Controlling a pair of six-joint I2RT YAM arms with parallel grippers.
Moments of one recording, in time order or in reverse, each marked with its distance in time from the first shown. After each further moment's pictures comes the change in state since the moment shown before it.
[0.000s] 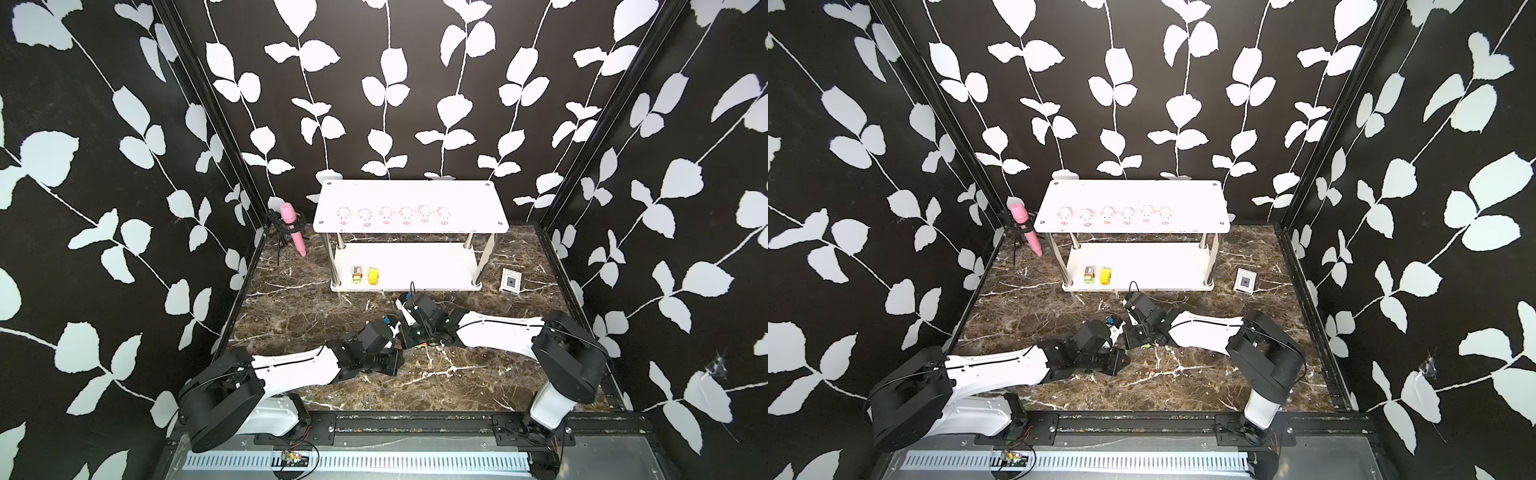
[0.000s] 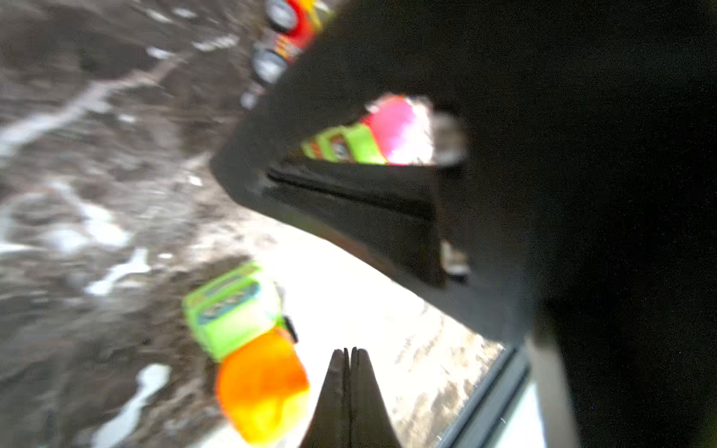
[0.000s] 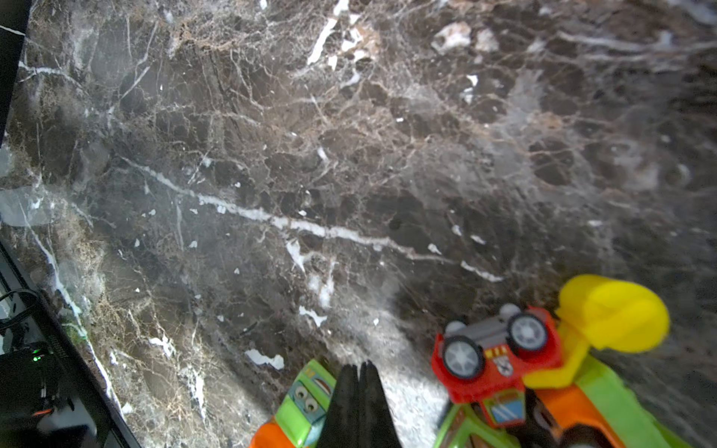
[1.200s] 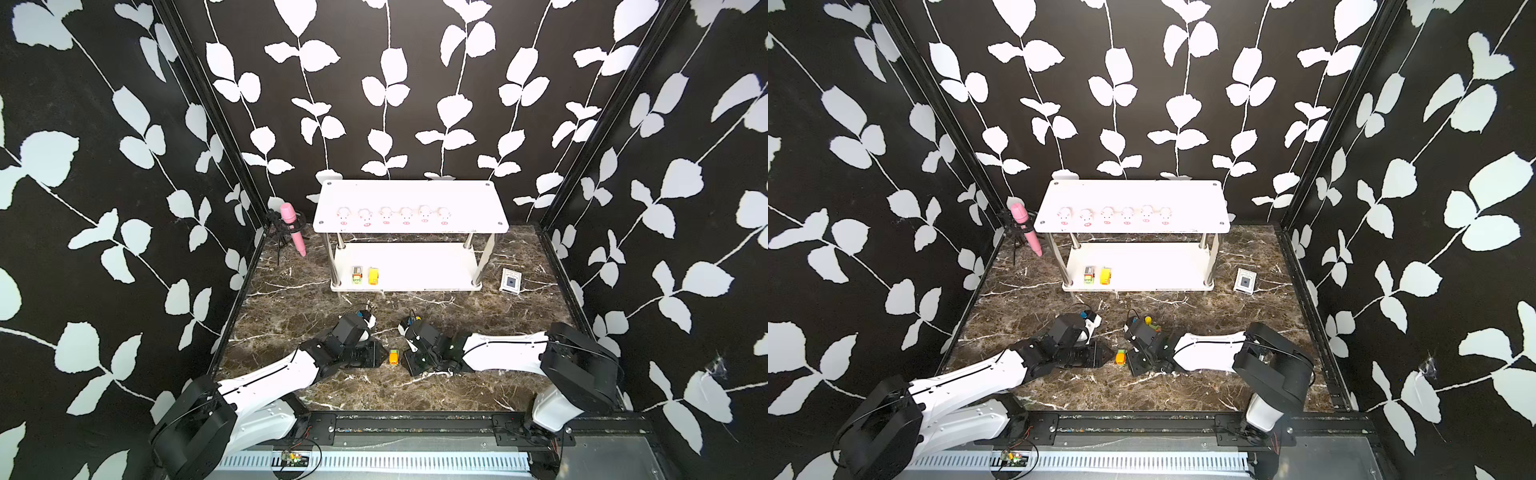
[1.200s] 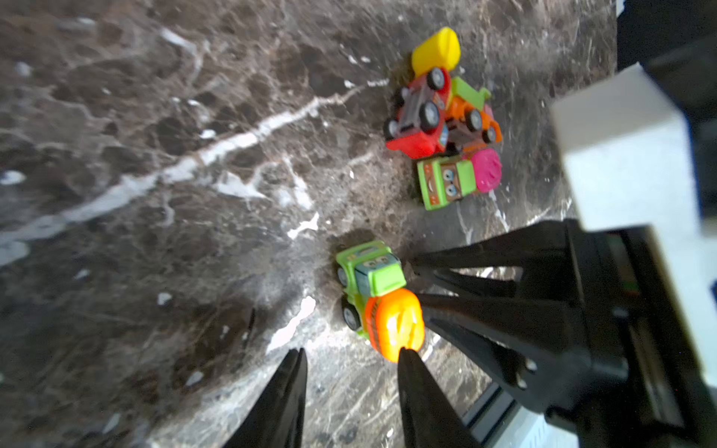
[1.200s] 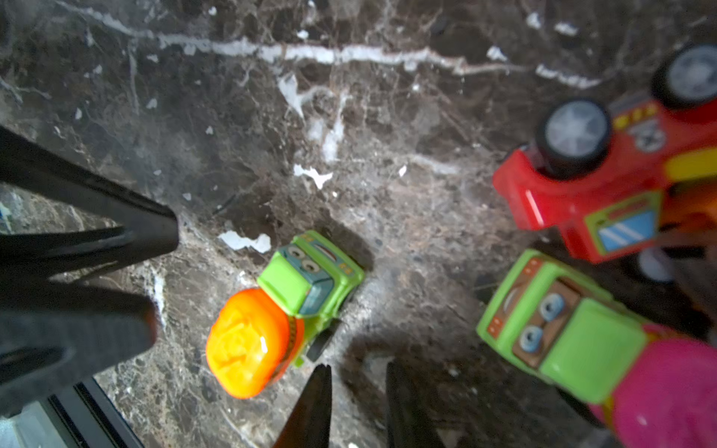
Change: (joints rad) left arm 0.205 -0.198 -0.067 -0.160 0.095 -0.005; right arm 0.141 -0.090 -0.199 0.035 0.091 0.043
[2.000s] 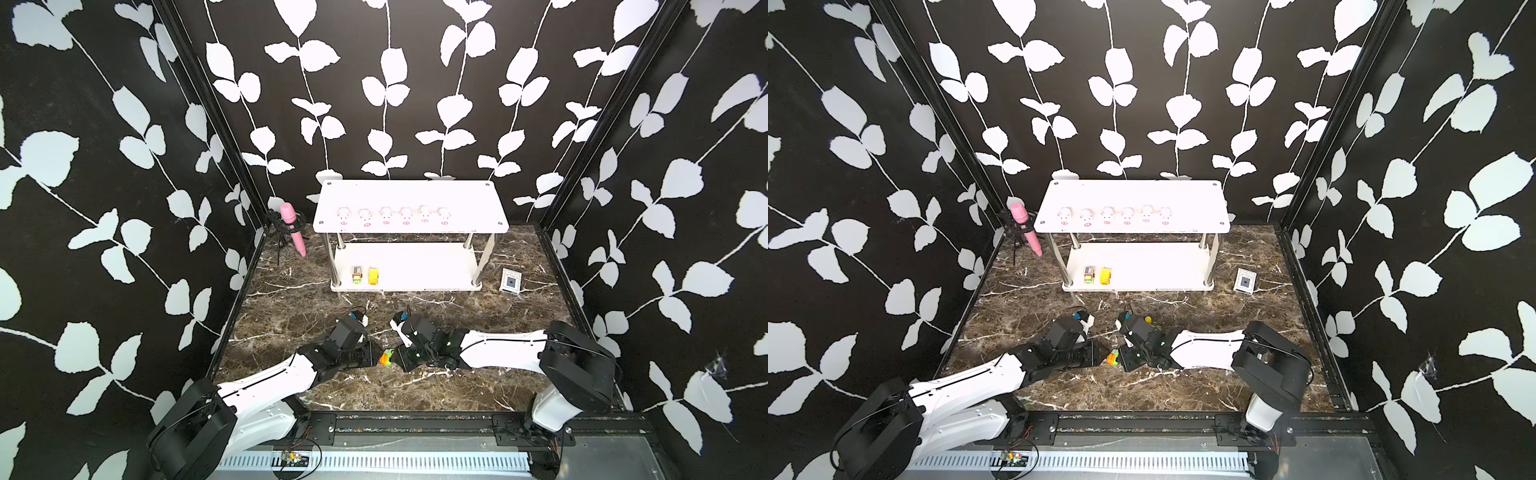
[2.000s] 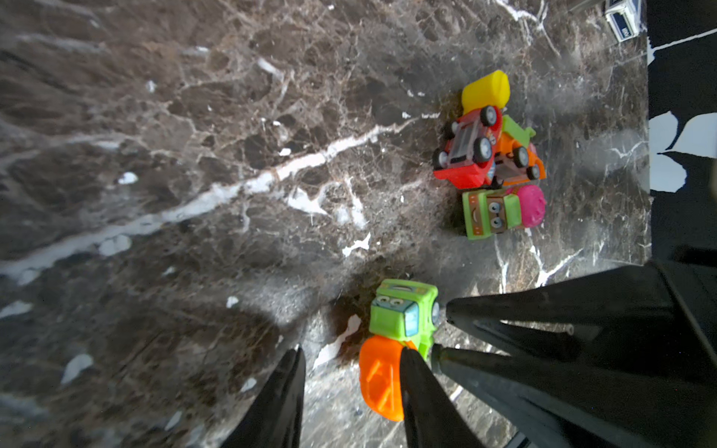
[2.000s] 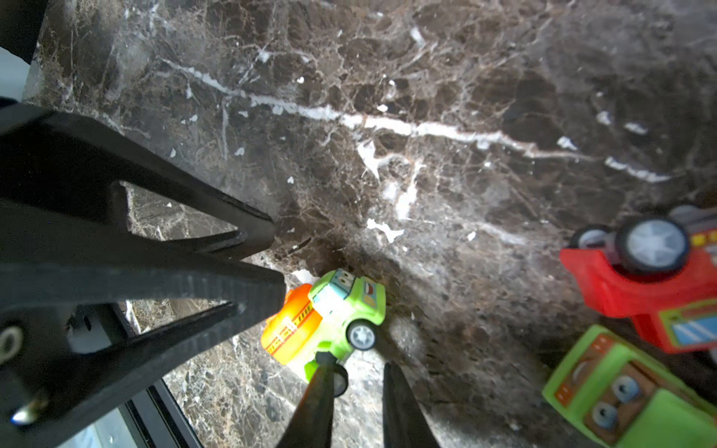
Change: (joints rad) left arm 0.015 -0.018 -0.060 0.062 -0.103 -0.061; right arm 0.000 0.015 0.040 0.071 -0.053 -0.008
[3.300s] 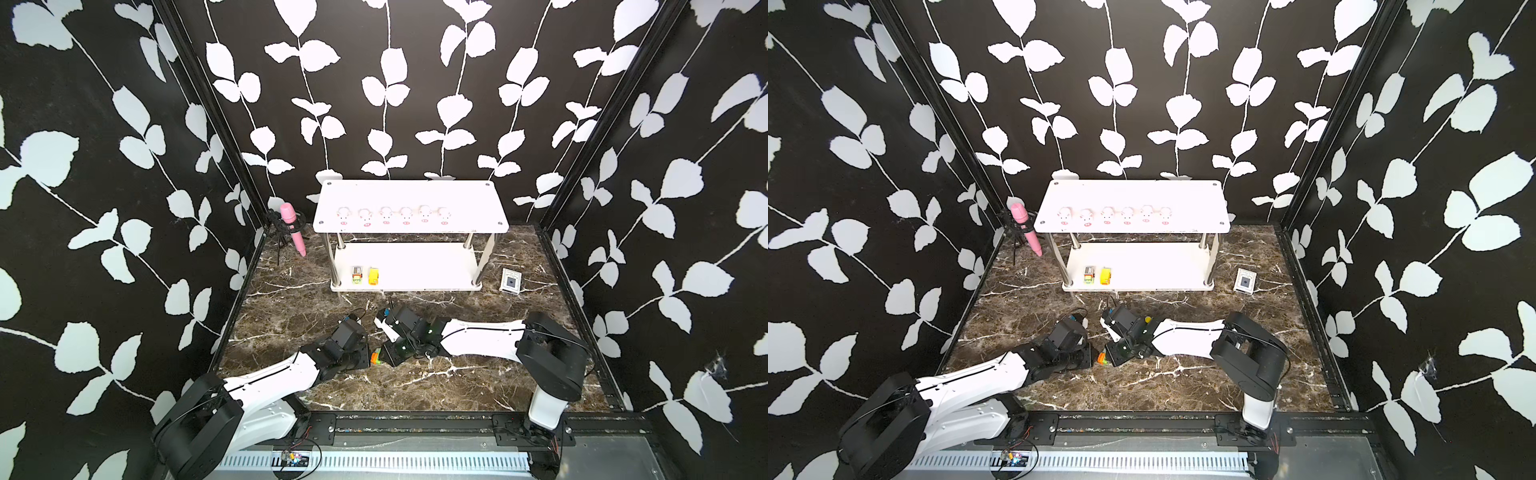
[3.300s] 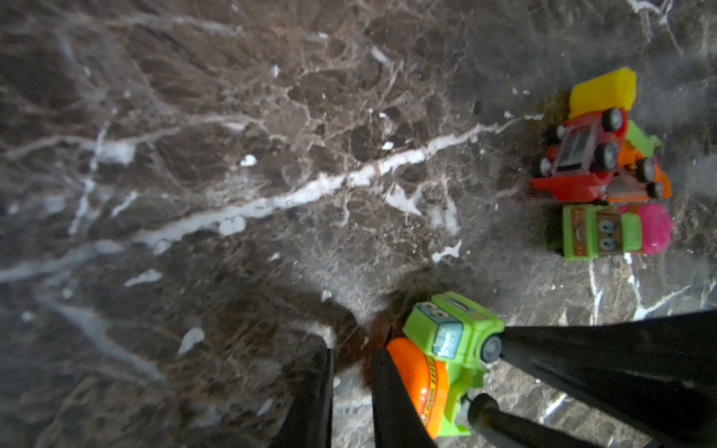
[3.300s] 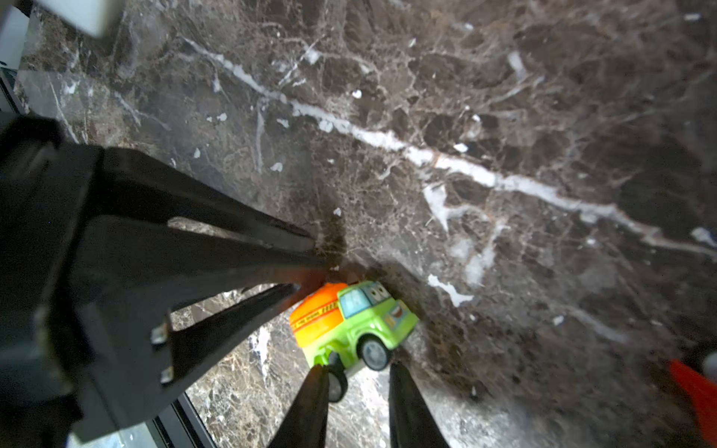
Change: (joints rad) left arm -0.002 0.047 -0.004 -0.053 -0.124 -0.011; right arm -0.002 0.150 0.226 -0.142 -0.101 -0.083
